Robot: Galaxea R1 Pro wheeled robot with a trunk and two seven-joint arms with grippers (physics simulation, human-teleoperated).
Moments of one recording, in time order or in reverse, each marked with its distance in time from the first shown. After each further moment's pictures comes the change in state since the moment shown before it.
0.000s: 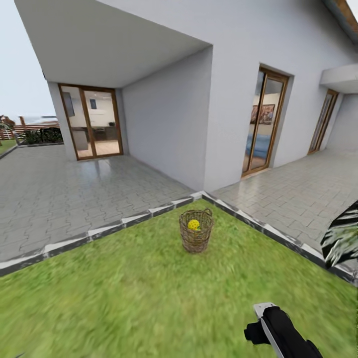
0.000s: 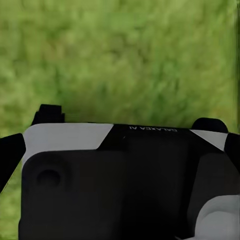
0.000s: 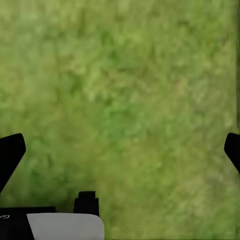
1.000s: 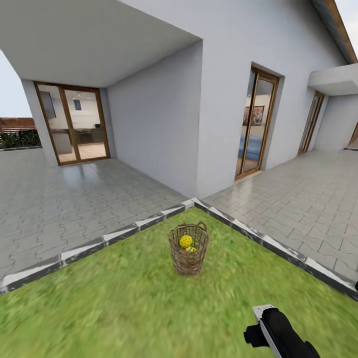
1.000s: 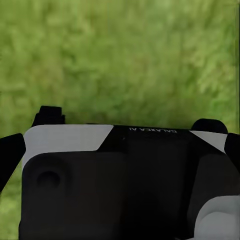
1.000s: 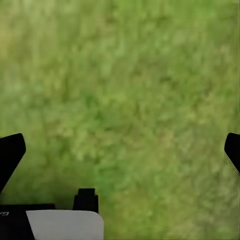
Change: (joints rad) left arm 0.000 -0.001 -0.001 0.001 -0.003 0.000 0.000; right arm 0.000 0.008 0.000 0.019 0.010 0.000 -0.005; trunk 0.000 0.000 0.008
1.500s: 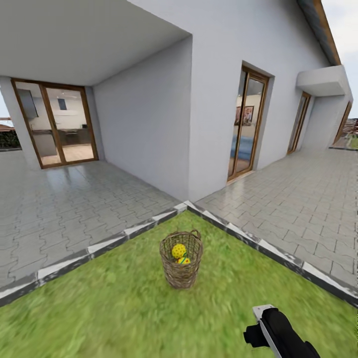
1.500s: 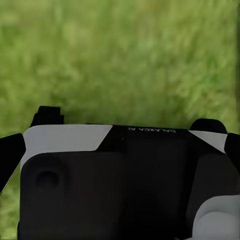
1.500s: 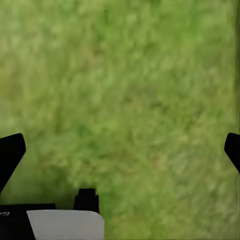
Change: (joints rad) left arm 0.000 -0.003 -0.001 0.000 0.000 0.000 0.000; right arm 0.000 0.000 0.000 0.000 0.000 0.000 0.002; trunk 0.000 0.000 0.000
